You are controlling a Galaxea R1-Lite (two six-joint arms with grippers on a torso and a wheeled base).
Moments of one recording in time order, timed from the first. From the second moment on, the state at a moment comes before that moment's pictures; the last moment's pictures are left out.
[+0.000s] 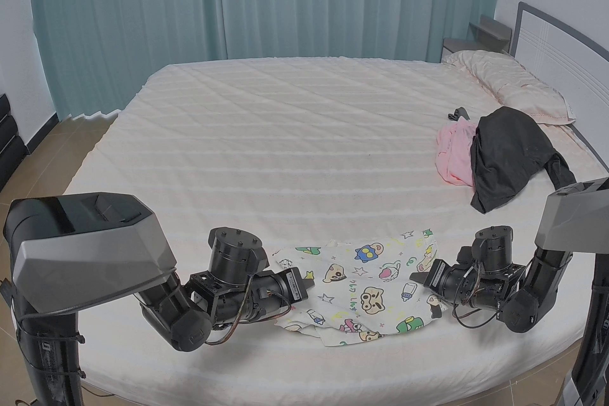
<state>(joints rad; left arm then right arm) -0.60 2.24 -0.73 -0.99 -0.19 -0.80 0.32 2.21 -0.44 -1.21 0.19 0.80</state>
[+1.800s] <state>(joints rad) -0.60 2.24 -0.69 -1.00 -0.18 -0.80 0.29 2.19 -0.43 -1.21 0.19 0.79</state>
